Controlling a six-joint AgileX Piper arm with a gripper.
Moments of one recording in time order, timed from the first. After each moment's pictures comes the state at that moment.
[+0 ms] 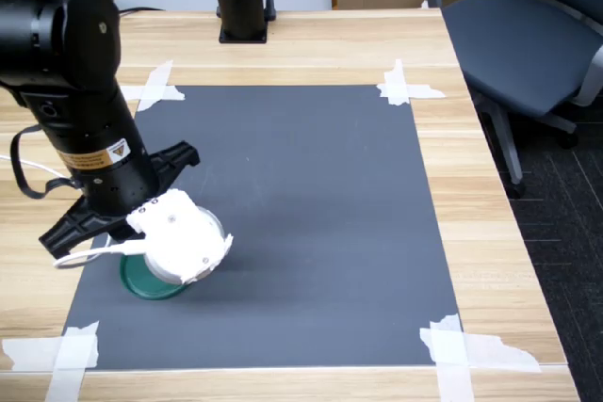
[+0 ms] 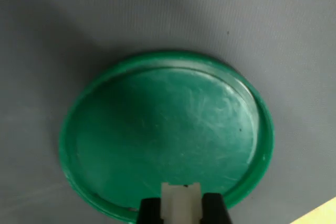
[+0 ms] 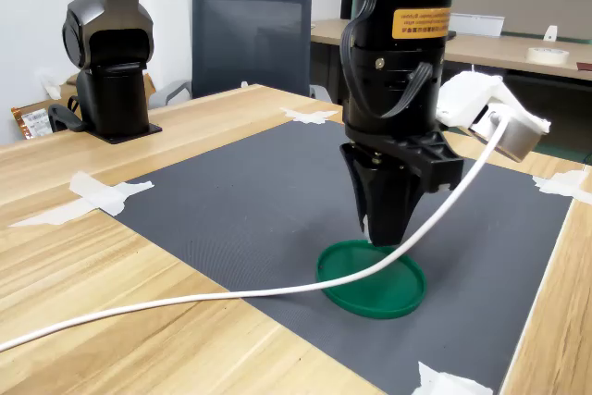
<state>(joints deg) -5.3 119.2 -99.5 -1.9 64.4 -56.3</state>
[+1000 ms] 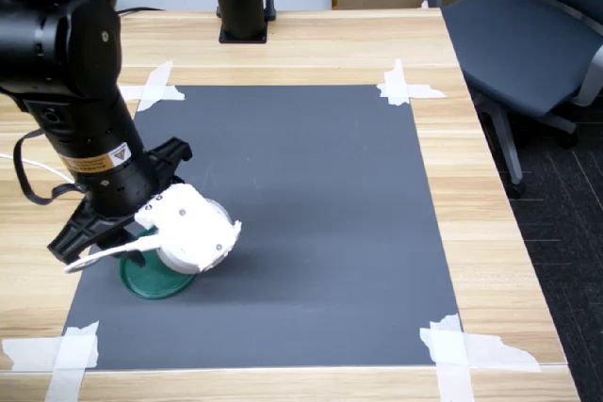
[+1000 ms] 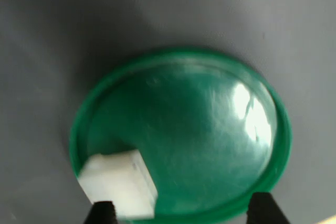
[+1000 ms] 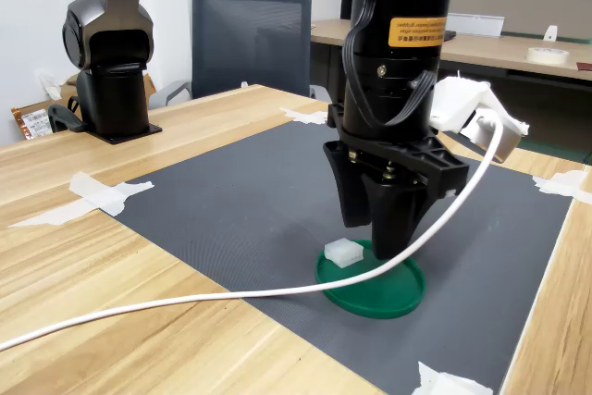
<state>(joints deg) -5.3 119.5 -99.5 0.0 65.2 -63.0</state>
